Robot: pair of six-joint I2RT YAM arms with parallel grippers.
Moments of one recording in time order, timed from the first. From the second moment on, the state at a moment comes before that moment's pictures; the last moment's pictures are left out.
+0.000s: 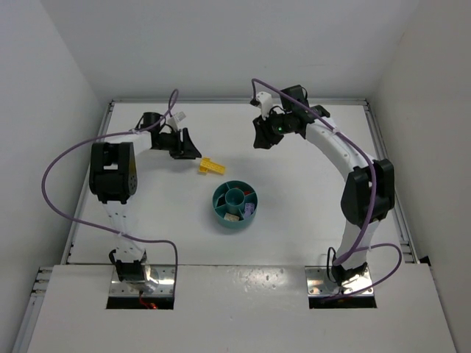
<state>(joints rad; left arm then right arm) 0.01 2.11 1.43 -0.33 0.88 -0.10 0.36 1.86 1.62 -0.62 -0.52 -0.32</state>
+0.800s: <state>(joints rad) -0.07 2.14 1.44 -0.32 0.91 -0.11 0.36 1.84 1.60 -0.62 -0.50 -0.34</state>
